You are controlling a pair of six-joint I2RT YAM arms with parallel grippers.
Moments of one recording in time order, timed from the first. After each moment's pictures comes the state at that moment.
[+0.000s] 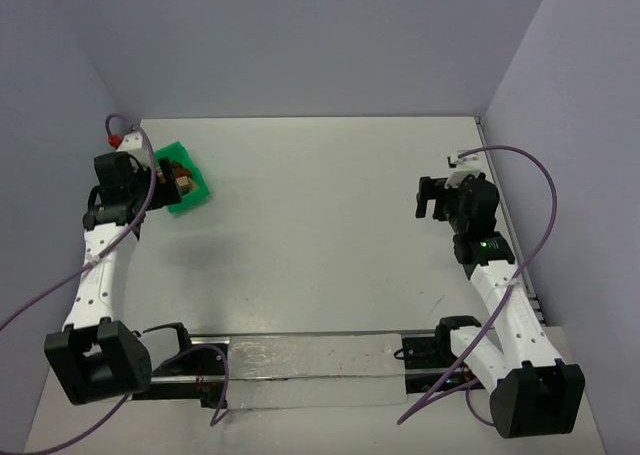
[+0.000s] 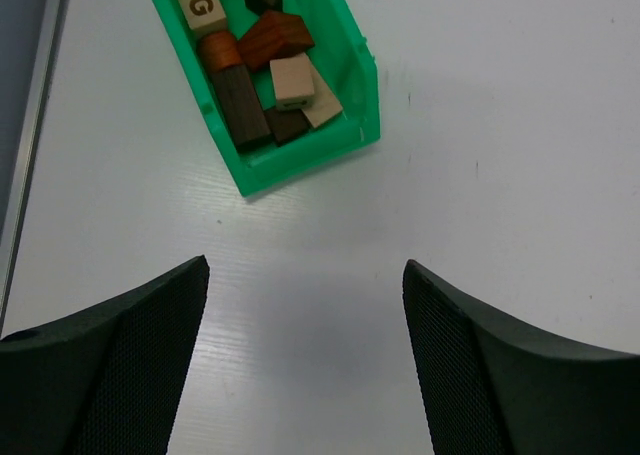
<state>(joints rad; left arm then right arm) 0.16 1.15 0.98 -0.45 0.09 -0.07 0.03 0.87 0.67 -0.17 -0.02 -0.02</state>
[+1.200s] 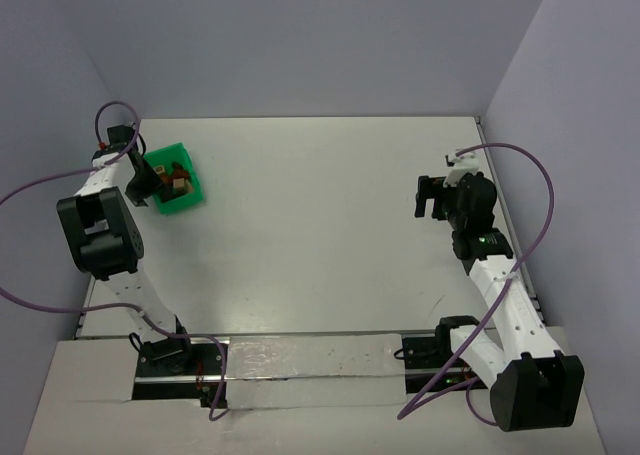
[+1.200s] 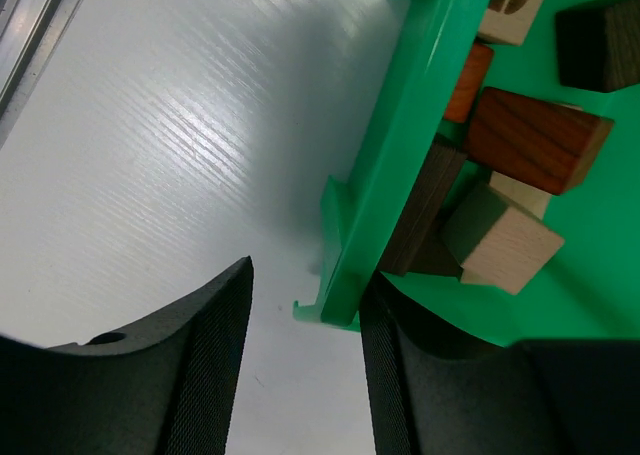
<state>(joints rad) 0.26 1.94 1.48 -0.66 -0.15 -0.40 0.02 0.91 0.68 -0.18 -0.02 -0.02</state>
